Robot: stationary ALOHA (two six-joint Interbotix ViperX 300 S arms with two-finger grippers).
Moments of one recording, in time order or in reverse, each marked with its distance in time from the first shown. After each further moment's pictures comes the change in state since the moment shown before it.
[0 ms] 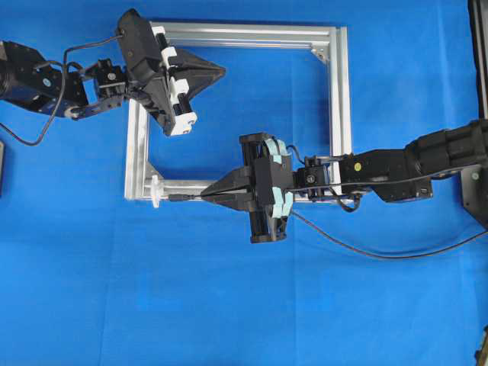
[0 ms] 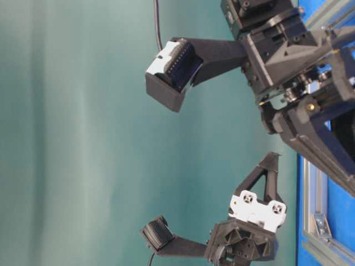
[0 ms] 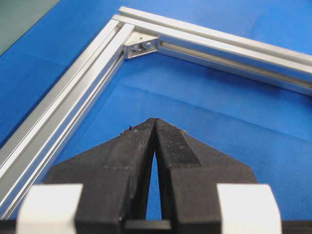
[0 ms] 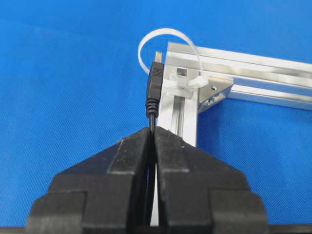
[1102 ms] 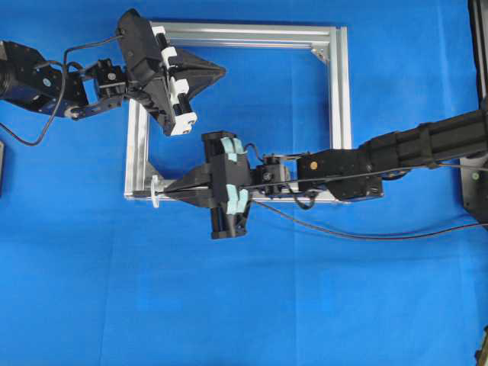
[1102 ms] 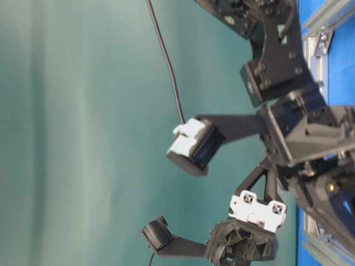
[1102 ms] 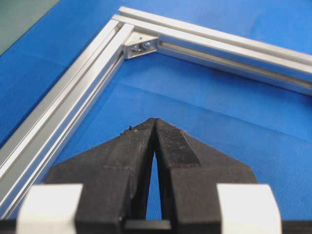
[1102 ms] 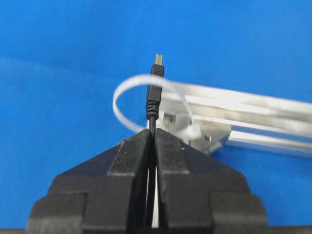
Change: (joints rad) left arm 0.000 0.000 0.000 0.002 0.002 0.000; right arm -0.025 0.164 -0.230 0.000 0.058 -0.017
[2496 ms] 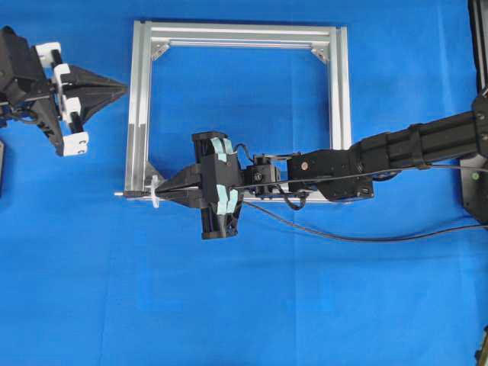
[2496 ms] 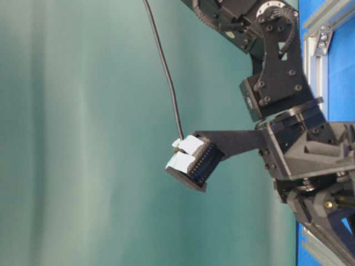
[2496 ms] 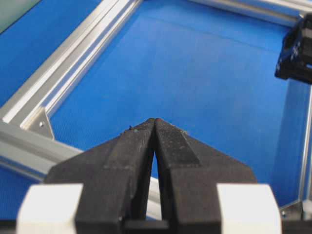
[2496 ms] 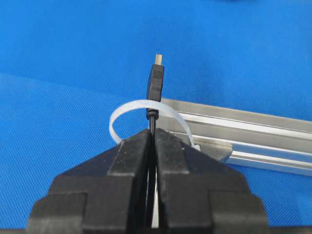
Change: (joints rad) left arm 0.009 -0.500 0.472 0.000 0.057 -0.012; right arm -0.002 0.020 -0.035 0.000 0.009 0.000
